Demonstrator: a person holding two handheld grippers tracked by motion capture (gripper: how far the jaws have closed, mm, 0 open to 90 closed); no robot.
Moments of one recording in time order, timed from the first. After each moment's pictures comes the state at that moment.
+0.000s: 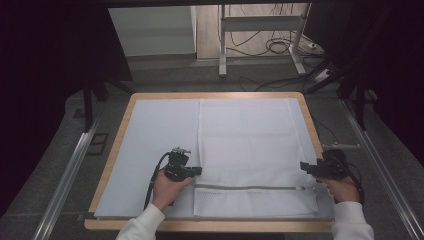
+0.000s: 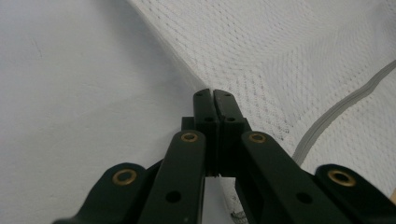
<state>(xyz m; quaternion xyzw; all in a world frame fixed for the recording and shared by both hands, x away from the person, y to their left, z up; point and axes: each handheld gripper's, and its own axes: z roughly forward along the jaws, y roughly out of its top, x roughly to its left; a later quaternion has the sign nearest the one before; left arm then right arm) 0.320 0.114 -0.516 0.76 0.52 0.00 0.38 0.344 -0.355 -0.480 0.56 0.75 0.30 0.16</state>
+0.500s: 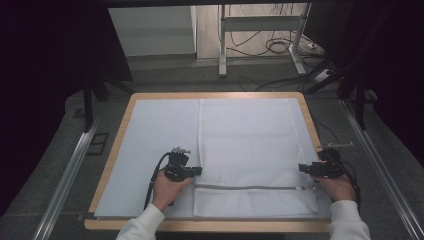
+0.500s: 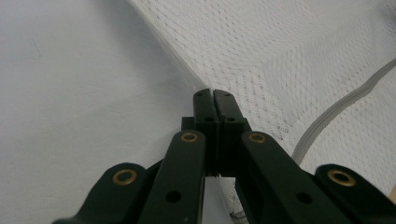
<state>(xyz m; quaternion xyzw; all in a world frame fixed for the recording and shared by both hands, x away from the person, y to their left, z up) 0.320 0.114 -0.516 0.77 0.52 0.00 0.38 0.357 -0.352 -0.495 0.58 0.76 0.27 0.12</state>
